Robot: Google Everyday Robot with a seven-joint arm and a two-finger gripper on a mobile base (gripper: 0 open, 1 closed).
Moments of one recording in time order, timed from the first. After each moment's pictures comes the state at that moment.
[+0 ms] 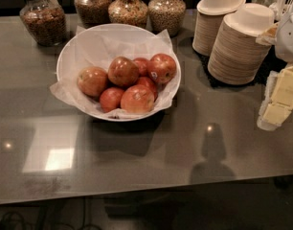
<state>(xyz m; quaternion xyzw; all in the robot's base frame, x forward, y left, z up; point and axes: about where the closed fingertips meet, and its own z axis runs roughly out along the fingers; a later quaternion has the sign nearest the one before) 0.438 -0.217 0.976 -0.60 0.78 -0.03 0.16</state>
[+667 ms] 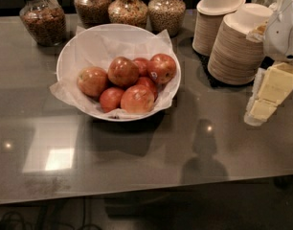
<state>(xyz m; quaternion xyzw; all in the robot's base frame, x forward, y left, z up) 0.450 -0.201 0.975 -0.61 0.77 -0.03 0.18</state>
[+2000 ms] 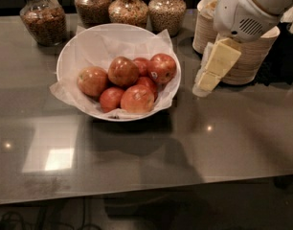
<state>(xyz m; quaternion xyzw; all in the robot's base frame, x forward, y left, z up) 0.506 -0.117 0.998 -0.64 0.72 0.01 0.28</state>
